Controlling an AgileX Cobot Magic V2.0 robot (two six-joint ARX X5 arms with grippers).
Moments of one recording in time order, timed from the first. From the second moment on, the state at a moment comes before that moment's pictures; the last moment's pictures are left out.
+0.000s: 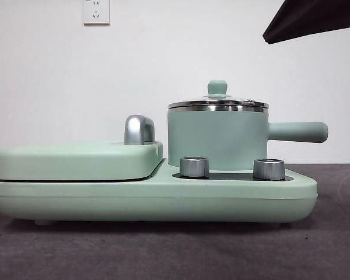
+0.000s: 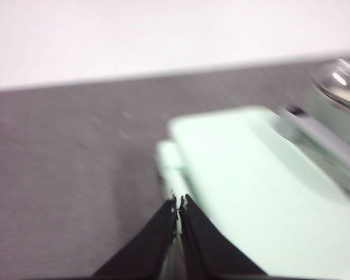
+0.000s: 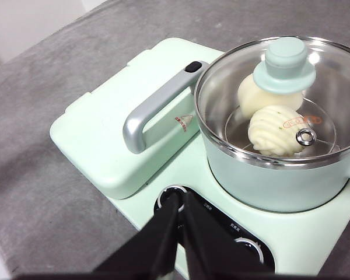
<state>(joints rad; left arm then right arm) -0.16 0.25 0.31 -0.21 0.08 0.02 0.54 0.82 0.70 -0.32 -0.31 0.13</state>
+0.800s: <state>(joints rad) -0.02 0.00 0.03 -0.08 0.08 -0.09 0.54 0.82 0.70 -0.32 -0.31 0.13</state>
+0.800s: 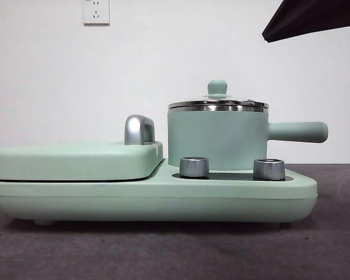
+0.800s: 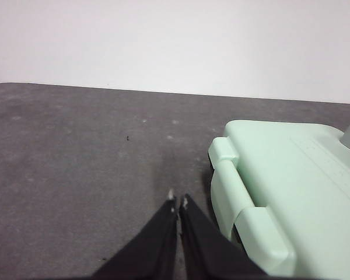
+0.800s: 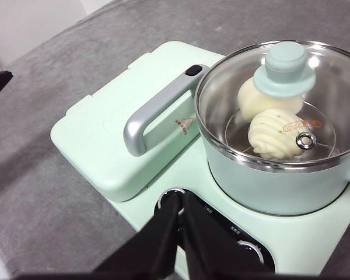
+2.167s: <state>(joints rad) -0.02 0.00 0.03 -0.08 0.08 -0.10 0.09 0.00 0.02 -0.06 0.00 -0.04</state>
